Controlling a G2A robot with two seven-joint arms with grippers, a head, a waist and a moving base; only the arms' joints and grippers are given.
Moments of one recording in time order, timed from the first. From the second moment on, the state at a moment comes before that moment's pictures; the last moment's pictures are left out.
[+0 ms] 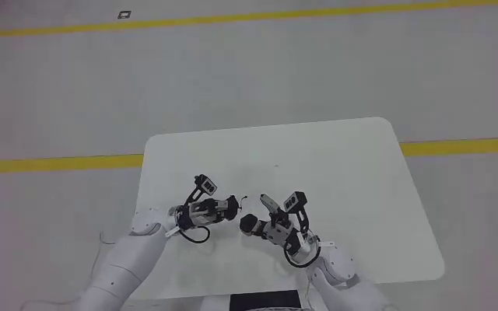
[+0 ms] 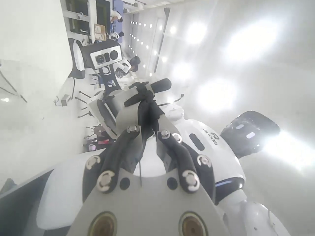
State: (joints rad) left arm 1.34 -1.08 -1.07 -1.25 -0.96 -0.32 -1.36; right arm -1.75 -1.32 1.07 -1.69 0.62 -0.24 0.59
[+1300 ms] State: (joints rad) left arm 1.33 -1.08 -1.07 -1.26 -0.97 -0.32 -1.37; right arm -1.73 -1.32 1.02 -1.66 0.61 -0.32 0.58
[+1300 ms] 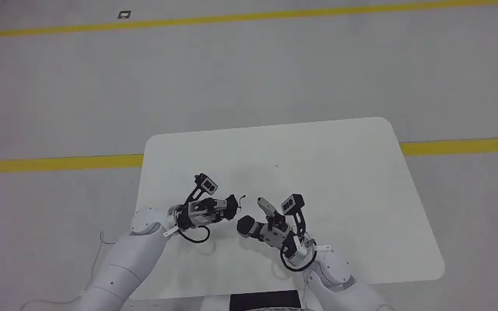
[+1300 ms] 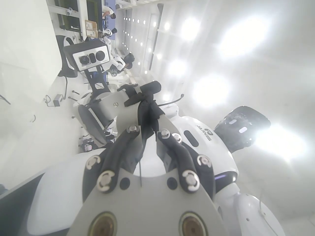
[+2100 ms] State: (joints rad) left arm 1.33 -1.08 -1.07 -1.26 -0.97 -0.32 -1.37; right arm -1.72 -1.33 0.99 -1.66 0.57 -0.34 0.50
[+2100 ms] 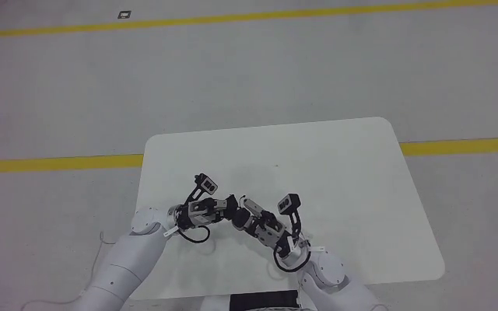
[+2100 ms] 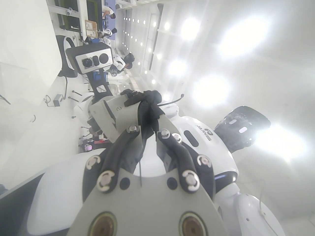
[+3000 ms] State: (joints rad) left arm 1.33 -1.08 -1.07 -1.26 -0.97 -0.32 -1.37; right arm -1.76 -1.36 1.04 -1.69 0.51 -0.34 0.48
